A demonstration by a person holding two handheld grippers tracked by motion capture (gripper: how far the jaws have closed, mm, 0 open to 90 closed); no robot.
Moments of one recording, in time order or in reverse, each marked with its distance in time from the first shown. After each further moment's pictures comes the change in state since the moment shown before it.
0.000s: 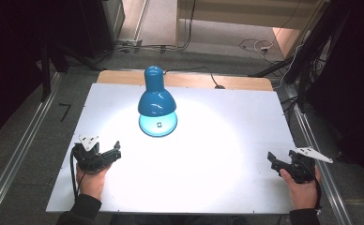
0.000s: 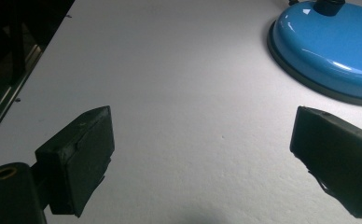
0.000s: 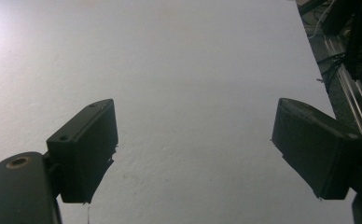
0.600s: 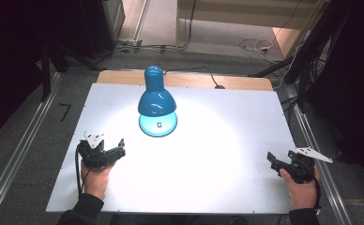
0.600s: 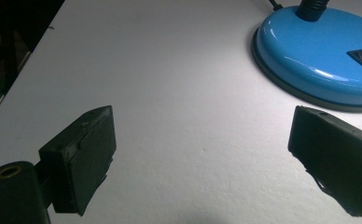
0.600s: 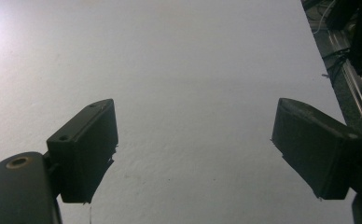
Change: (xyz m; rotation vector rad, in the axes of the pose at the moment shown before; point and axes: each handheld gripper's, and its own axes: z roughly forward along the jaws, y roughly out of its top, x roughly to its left) left arm -0.011 0.006 0.005 -0.009 -0.022 0.026; right arm 0.000 -0.001 0.002 0.008 0.012 0.019
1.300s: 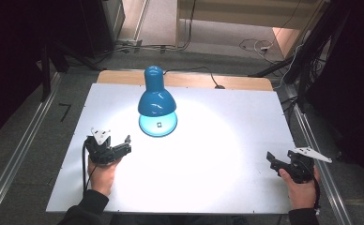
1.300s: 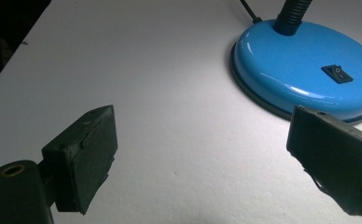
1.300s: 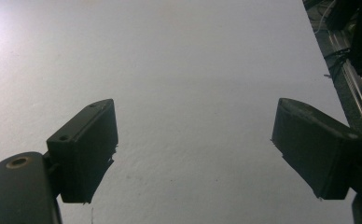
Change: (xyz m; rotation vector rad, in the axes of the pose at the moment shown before) left arm -0.016 0.009 0.009 -0.023 -0.031 0.011; right arm 0.002 0.000 0.001 -0.002 -0.002 -0.001
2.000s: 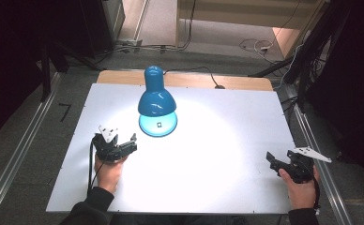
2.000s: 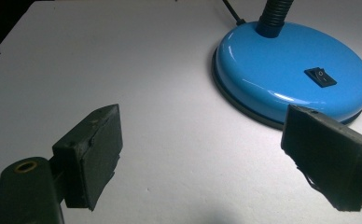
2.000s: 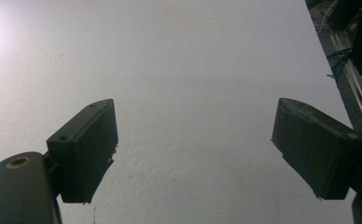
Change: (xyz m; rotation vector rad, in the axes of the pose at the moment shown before) left arm -0.014 0.002 0.010 -0.006 -0.018 0.024; right arm 0.001 0.000 0.000 0.004 0.006 -0.002
